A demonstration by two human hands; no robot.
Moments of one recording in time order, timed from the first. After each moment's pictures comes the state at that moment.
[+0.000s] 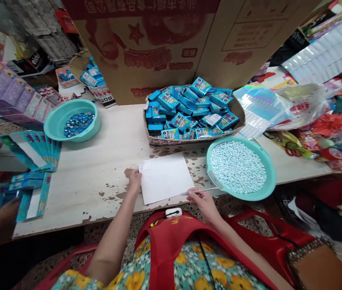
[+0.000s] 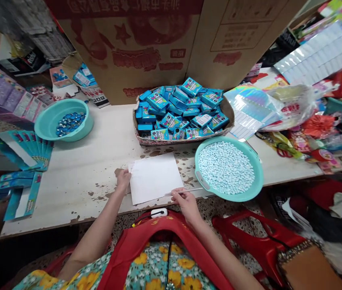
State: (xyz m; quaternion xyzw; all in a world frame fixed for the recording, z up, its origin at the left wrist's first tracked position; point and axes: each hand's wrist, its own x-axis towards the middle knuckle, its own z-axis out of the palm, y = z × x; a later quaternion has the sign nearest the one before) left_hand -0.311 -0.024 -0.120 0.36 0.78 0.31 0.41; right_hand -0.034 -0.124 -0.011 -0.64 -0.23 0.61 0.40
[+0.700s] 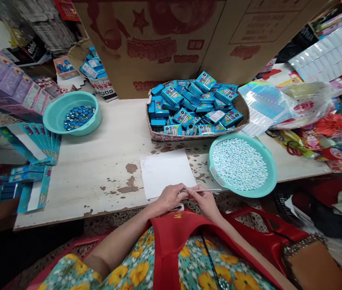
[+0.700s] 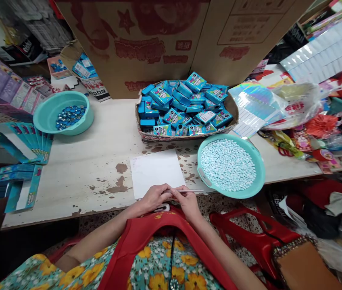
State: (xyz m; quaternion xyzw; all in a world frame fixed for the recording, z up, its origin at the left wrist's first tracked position) left_hand -0.198 -0.091 -0.004 0.76 0.44 0.14 0.45; right_hand -0.043 -0.128 -0.006 -0.64 -0.30 0.60 0.39
